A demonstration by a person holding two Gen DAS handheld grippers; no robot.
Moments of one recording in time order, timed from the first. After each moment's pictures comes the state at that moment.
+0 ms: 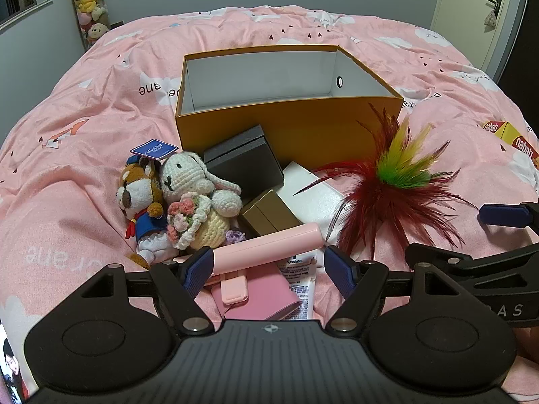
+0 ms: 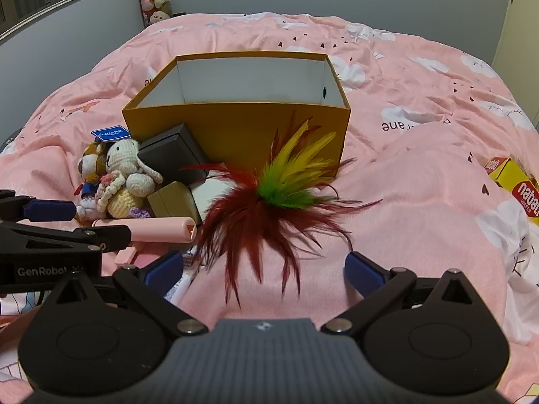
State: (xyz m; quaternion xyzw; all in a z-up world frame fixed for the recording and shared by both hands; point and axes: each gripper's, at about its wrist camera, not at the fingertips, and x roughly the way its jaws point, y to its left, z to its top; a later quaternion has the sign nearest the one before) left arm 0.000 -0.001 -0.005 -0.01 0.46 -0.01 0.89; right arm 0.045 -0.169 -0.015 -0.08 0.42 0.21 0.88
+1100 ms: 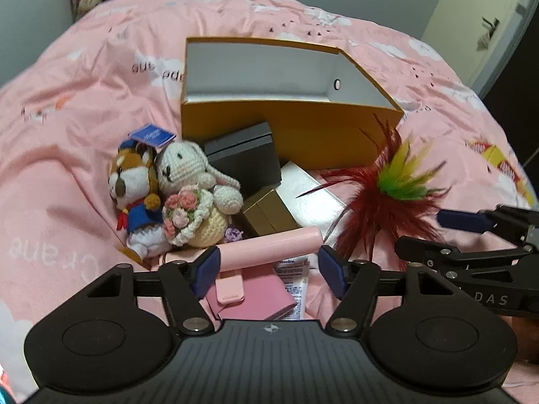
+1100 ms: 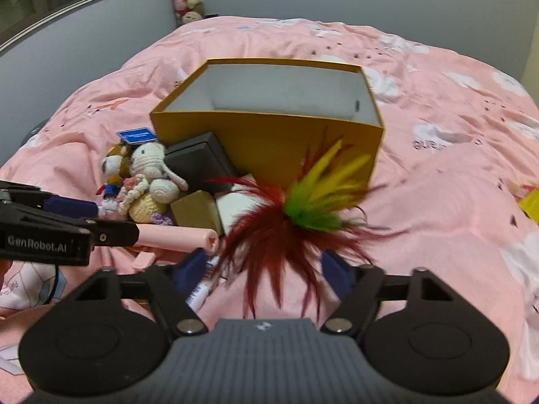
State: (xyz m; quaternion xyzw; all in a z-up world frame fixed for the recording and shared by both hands) left arm 0.013 0.040 -0.008 -0.09 0.48 -0.04 0.87; right arm 0.061 -0.160 -0.013 -0.09 0.41 0.28 0.86
